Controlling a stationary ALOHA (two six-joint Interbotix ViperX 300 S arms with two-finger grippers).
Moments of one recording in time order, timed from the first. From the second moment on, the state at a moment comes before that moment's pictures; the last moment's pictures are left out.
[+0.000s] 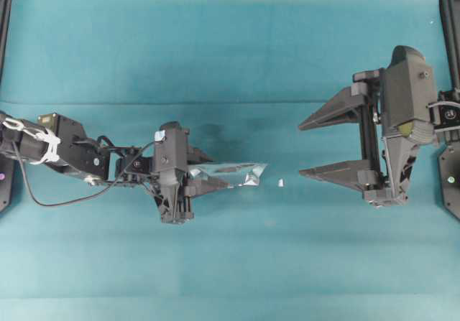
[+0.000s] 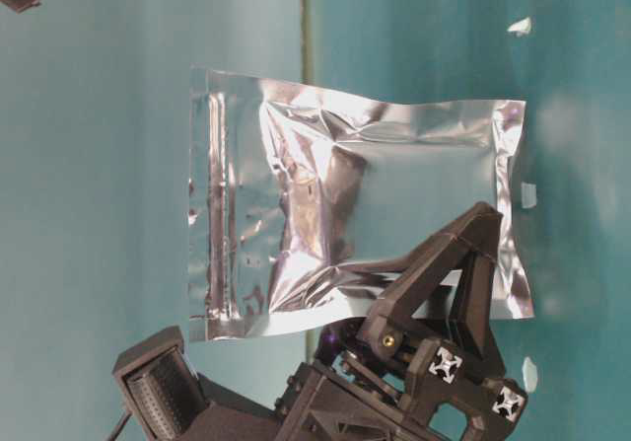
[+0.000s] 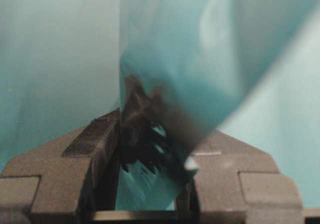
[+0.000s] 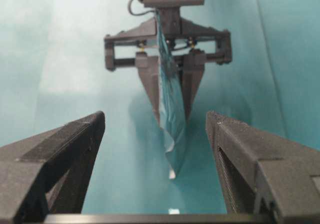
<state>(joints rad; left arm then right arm) -0.02 0.27 0.80 0.02 -0.55 -0.09 0.02 -0.56 0.77 0.02 0.27 0.04</state>
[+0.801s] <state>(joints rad) -0.02 0.27 0.80 0.02 -0.55 -0.09 0.03 -0.56 0.78 0.02 0.24 0.04</state>
